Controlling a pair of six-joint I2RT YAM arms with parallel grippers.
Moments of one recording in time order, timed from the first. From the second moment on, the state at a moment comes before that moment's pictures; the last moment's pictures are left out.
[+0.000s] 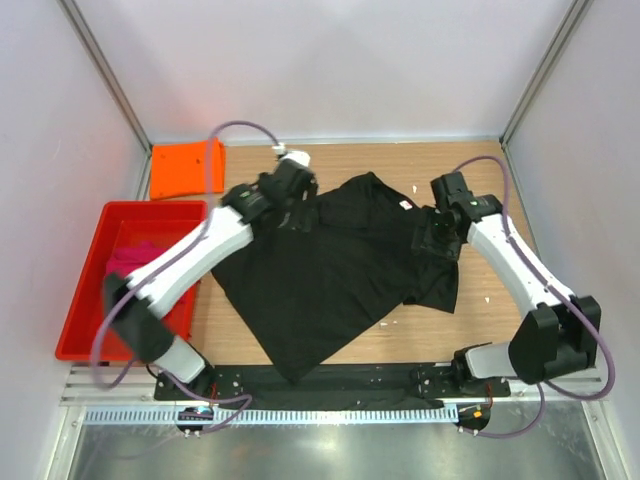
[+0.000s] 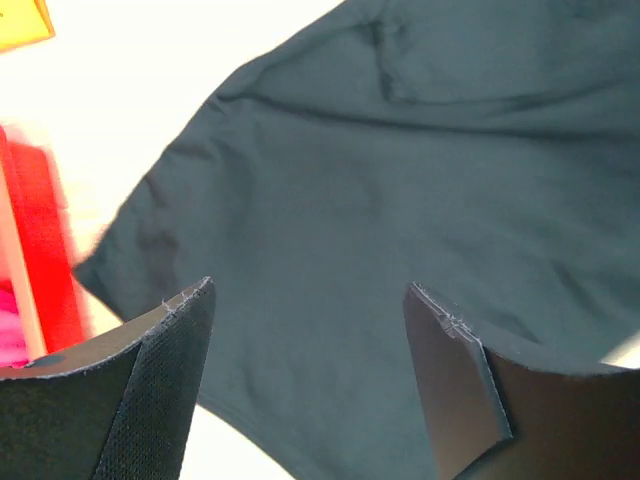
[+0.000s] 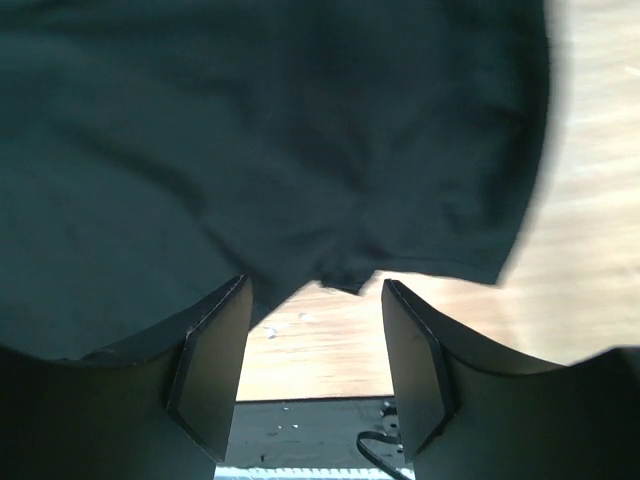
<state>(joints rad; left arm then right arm) -0.73 1.64 1.57 -0.88 -0.44 -0.35 0.21 1.34 1.15 -0.99 0.05 0.51</state>
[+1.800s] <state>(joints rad) -0.52 2.17 1.72 -0.81 -0.31 -0.26 0.24 1.74 1.27 -0.84 0.00 0.58</state>
